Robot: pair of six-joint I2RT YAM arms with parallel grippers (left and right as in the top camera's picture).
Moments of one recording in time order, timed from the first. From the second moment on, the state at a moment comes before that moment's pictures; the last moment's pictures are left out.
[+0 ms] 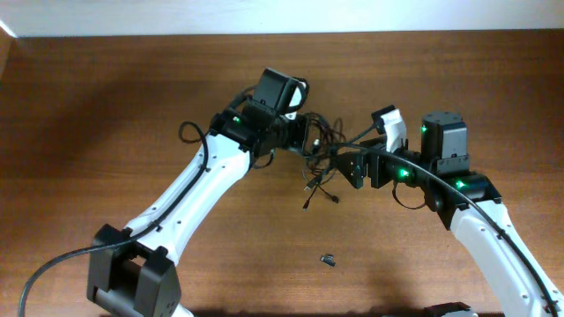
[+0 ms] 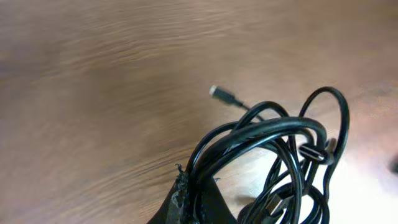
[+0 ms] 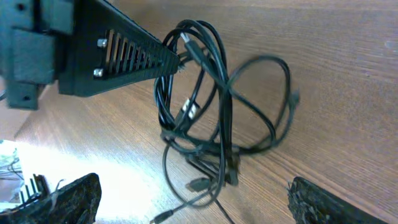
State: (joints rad) left arm -0.51 1.72 1.44 -0.67 0.11 -0.23; right arm 0.15 1.29 0.86 -0.30 -0.71 0.07
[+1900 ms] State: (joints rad) left arm -0.49 1.72 1.44 -0.70 0.61 -0.07; right arm 0.15 1.29 0.86 -0.42 -0.32 0.16
